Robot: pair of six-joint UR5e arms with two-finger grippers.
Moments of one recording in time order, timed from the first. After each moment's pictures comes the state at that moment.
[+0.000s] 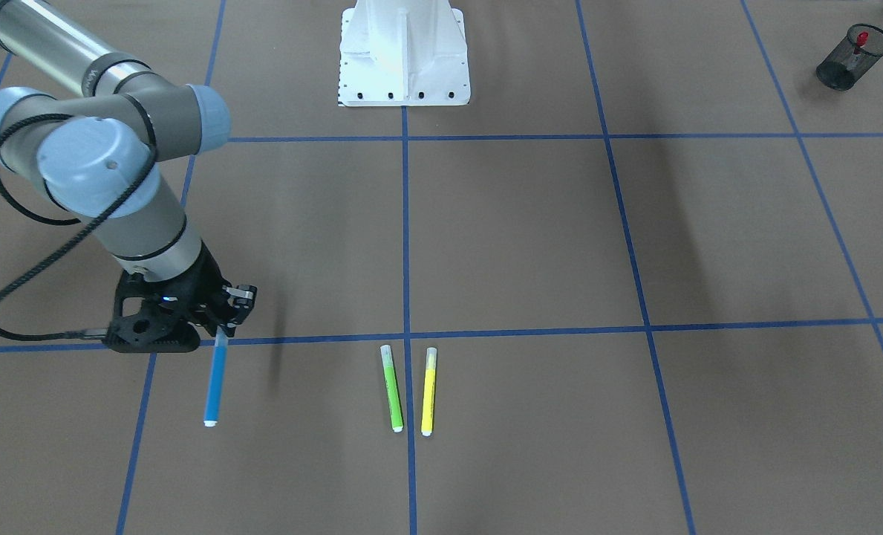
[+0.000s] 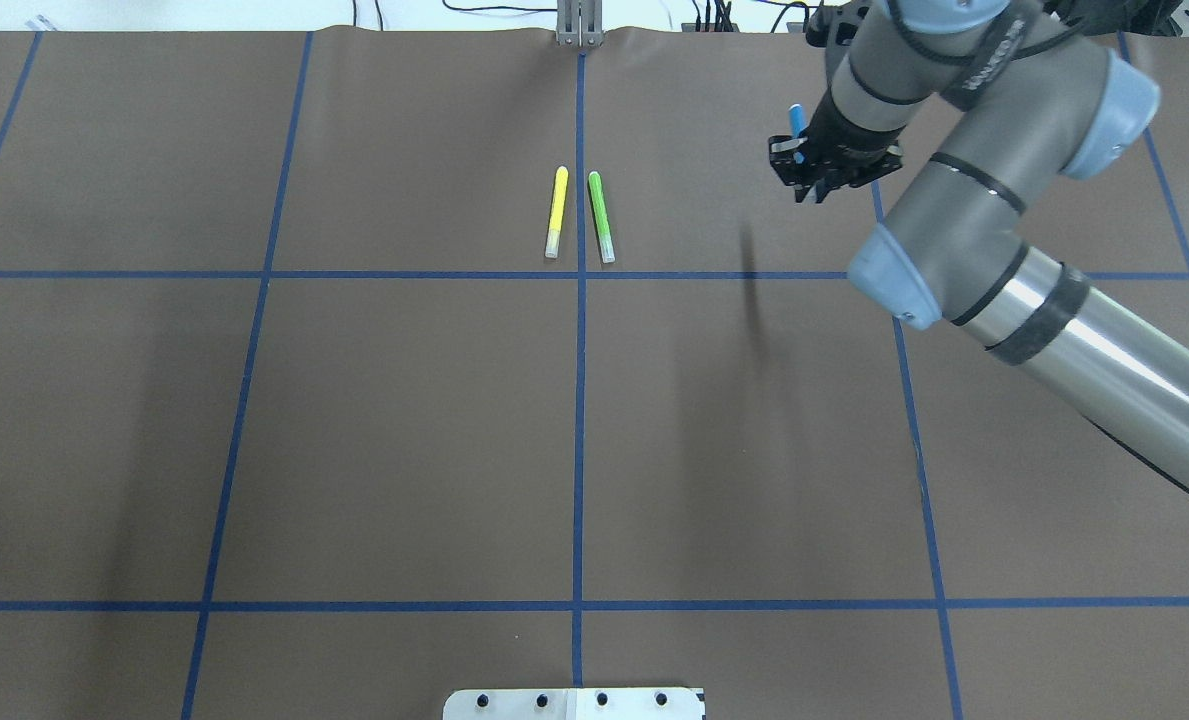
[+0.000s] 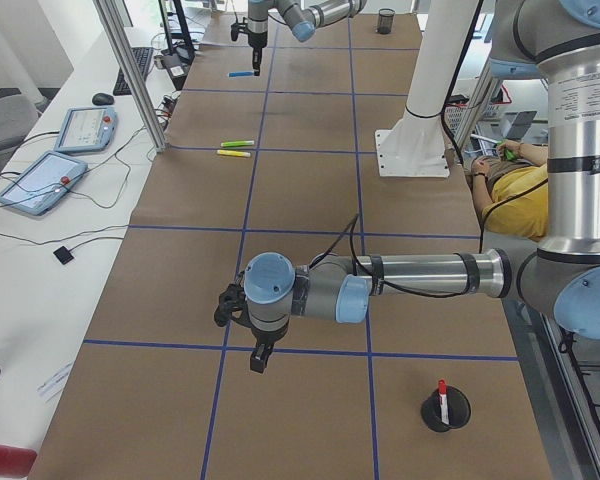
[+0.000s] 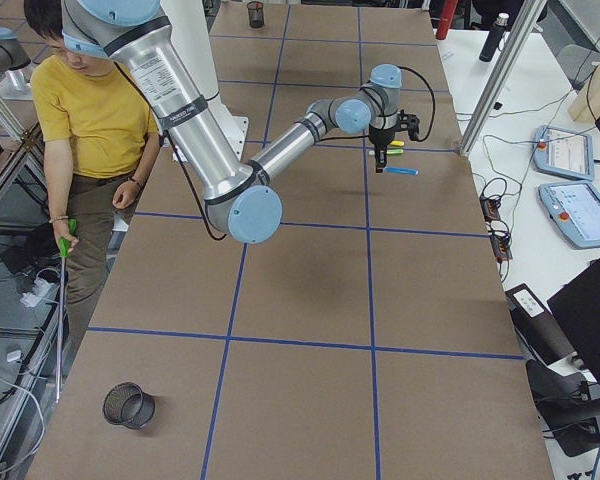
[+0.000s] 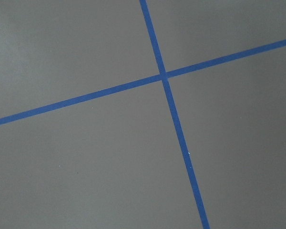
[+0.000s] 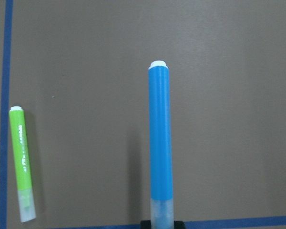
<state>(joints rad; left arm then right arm) -1.59 -1.45 -1.64 -1.73 -2.36 0.21 0.96 -1.01 1.68 -1.67 2.07 0.79</state>
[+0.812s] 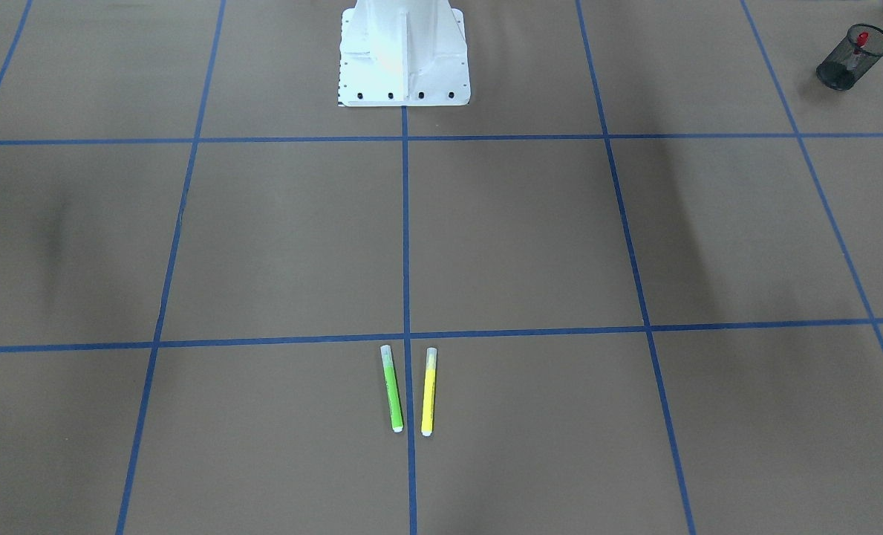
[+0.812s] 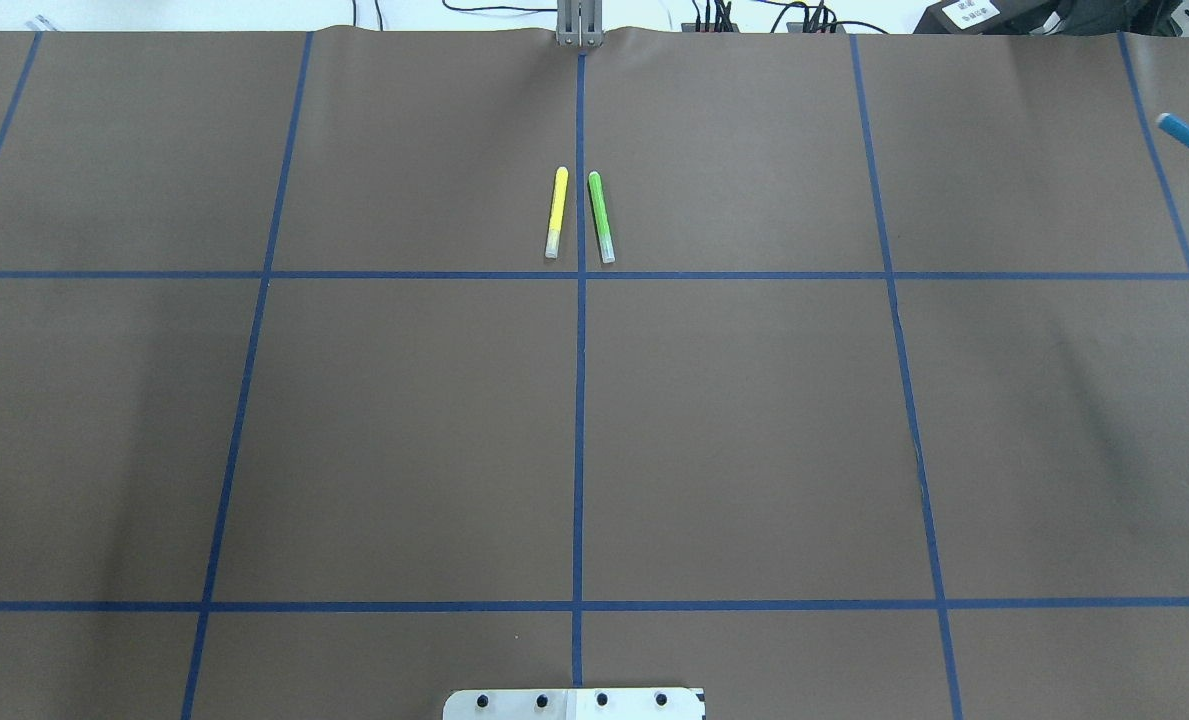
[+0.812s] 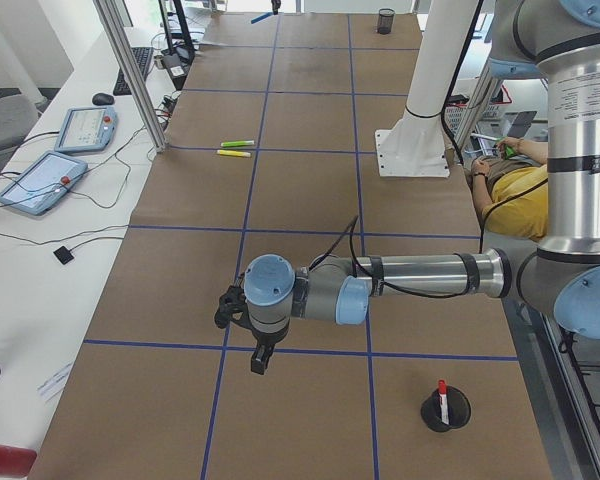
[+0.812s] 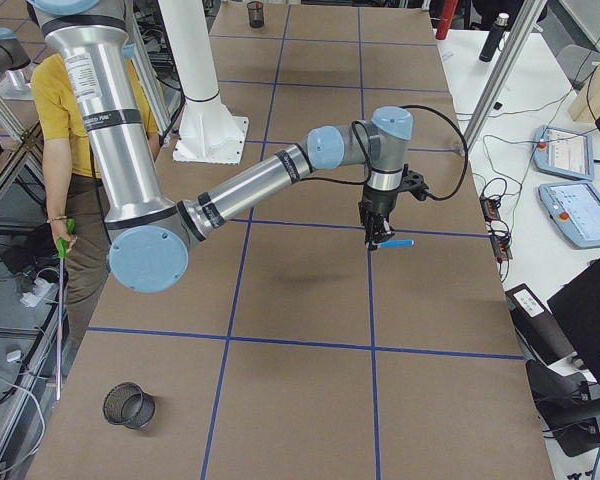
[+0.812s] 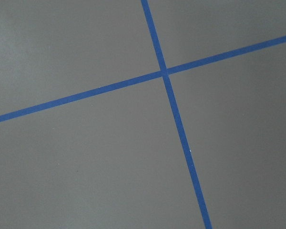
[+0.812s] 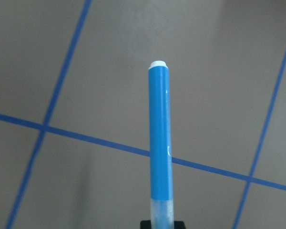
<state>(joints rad) -1.59 -1.45 -1.63 -1.73 -2.35 0.21 1.35 -1.38 1.86 -1.94 2.06 -0.17</state>
